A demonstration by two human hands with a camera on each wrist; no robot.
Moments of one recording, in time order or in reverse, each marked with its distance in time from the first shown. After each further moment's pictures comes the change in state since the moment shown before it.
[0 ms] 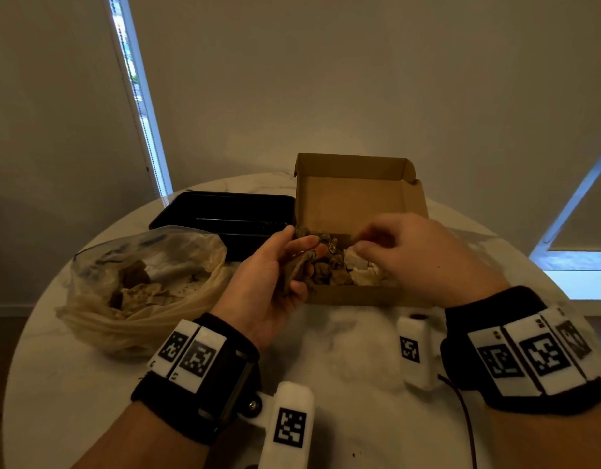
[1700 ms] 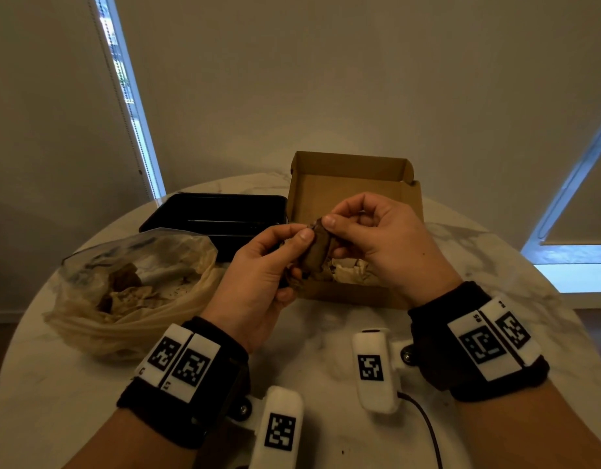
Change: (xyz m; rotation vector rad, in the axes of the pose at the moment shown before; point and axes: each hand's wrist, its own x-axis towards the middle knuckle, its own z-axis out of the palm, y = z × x) left_hand -0.002 -0.005 0.002 0.163 -0.150 0.286; right_hand 0.013 -0.001 0.026 0.880 0.129 -0.058
